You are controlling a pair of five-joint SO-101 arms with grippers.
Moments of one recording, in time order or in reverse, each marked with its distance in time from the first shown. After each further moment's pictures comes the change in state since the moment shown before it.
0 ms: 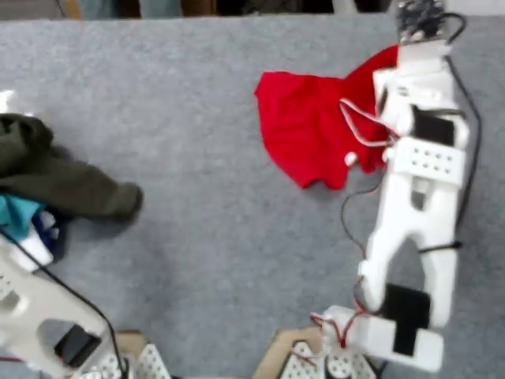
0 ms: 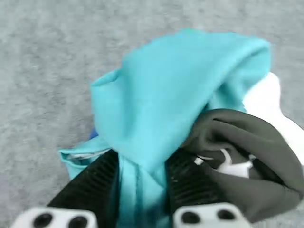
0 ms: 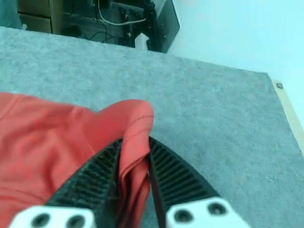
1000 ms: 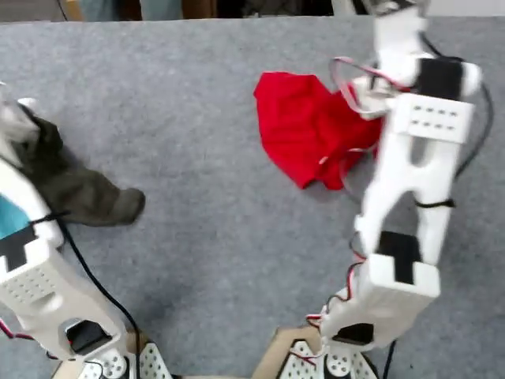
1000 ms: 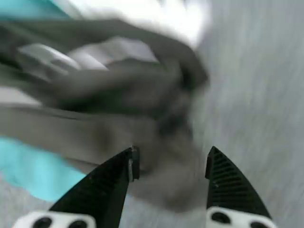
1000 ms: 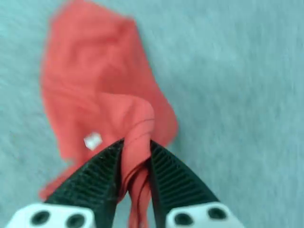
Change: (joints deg) left arm 23.8 -14.8 24.3 -0.6 -19.0; right arm -1.3 20.7 -47.9 58.2 4.4
